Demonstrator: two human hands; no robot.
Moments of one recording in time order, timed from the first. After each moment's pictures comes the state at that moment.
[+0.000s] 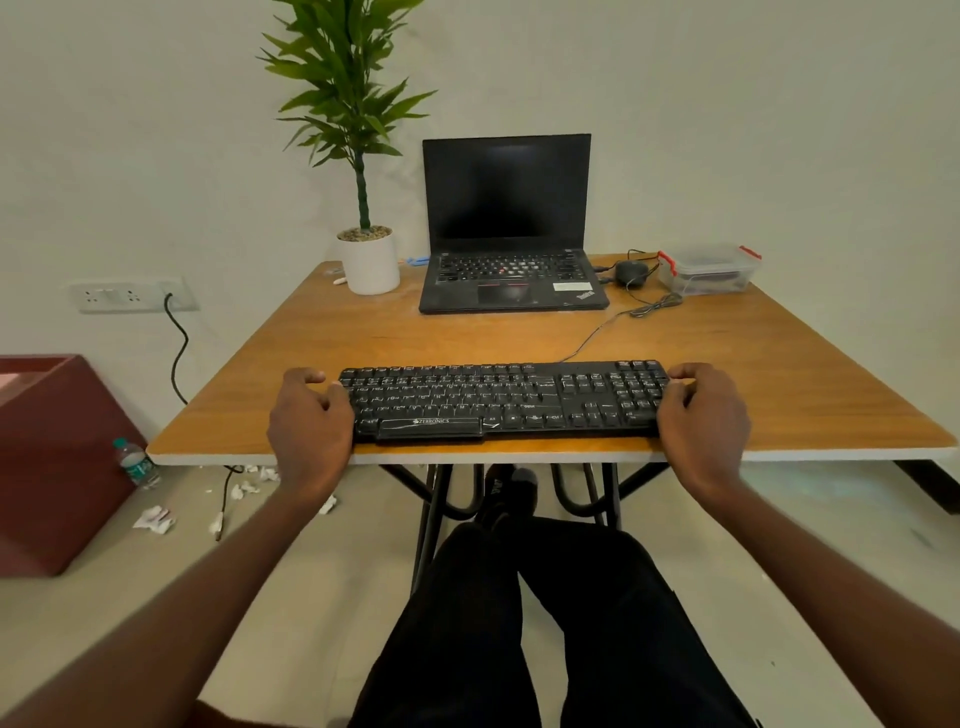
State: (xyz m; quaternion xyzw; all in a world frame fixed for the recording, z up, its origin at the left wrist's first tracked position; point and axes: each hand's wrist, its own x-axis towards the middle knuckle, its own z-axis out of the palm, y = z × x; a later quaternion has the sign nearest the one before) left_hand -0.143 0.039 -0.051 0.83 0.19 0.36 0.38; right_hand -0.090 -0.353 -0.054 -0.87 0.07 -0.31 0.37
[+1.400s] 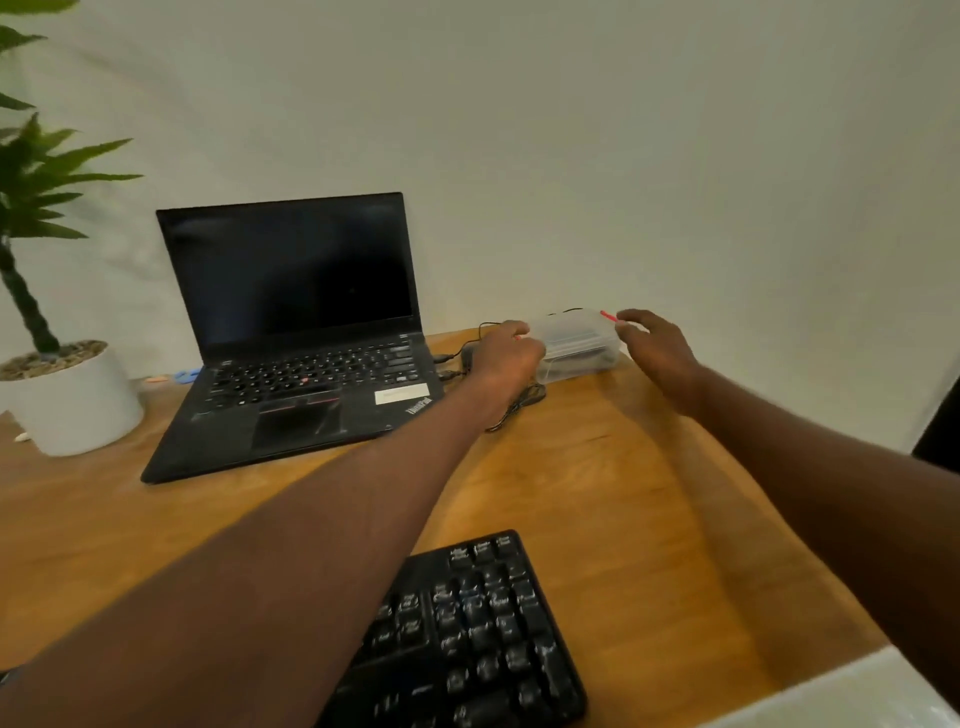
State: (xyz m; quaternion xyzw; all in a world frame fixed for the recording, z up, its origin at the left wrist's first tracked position) left_hand 0.201 -0.343 0.025 0.81 -0.07 -0.03 0.58; right_hand 0.200 -0.551 0.007 -0.82 0.12 -0.18 0.52
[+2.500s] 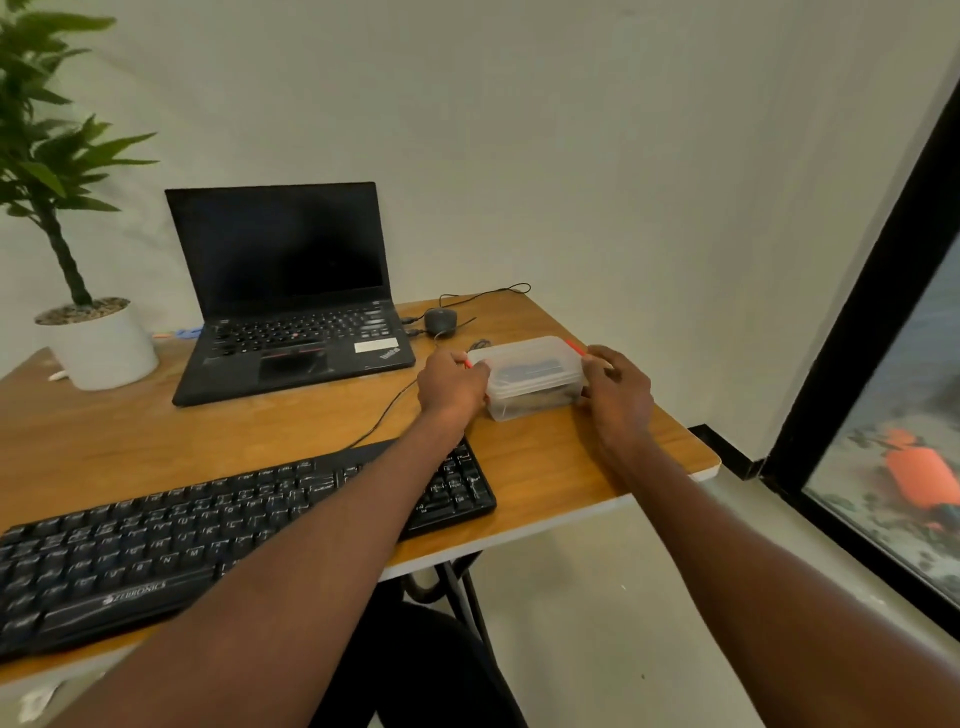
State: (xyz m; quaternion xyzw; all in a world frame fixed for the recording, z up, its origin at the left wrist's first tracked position) left_hand 0.056 -0.325 -0.001 0.80 0.04 0.07 0.60; right_hand 0.006 -0.509 -0.028 -0.71 0.16 -0.29 0.62
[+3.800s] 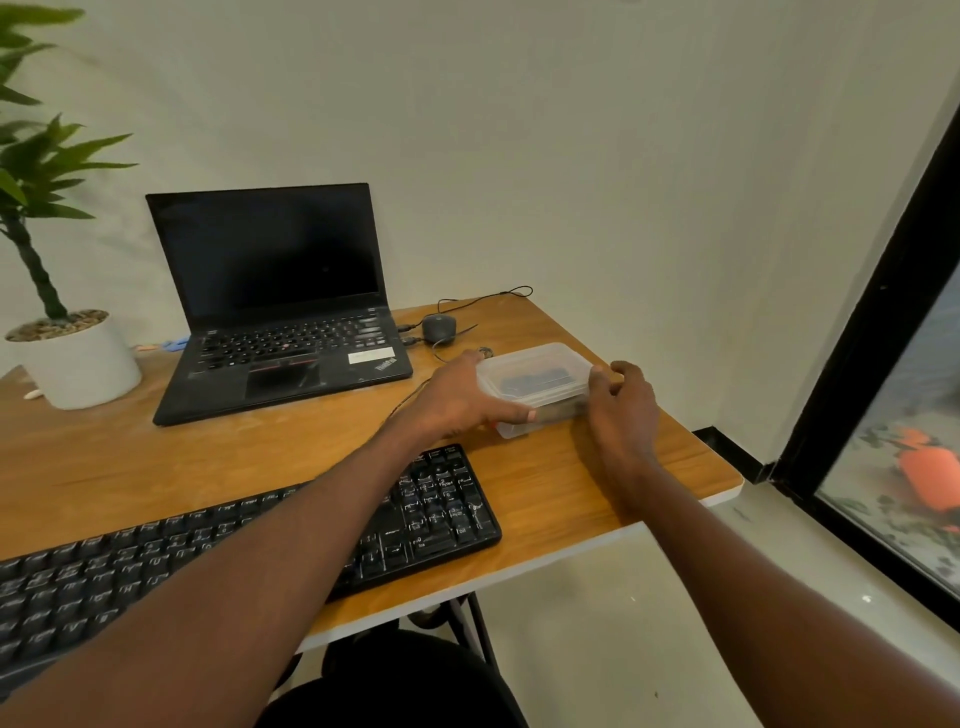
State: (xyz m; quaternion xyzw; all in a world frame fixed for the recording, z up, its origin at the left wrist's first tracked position) left_hand 0.082 -0.305 0.005 0.90 -0.21 -0.03 0.38; right_hand 0.022 -0.509 -0.037 -0.79 0.21 -0.30 0.49
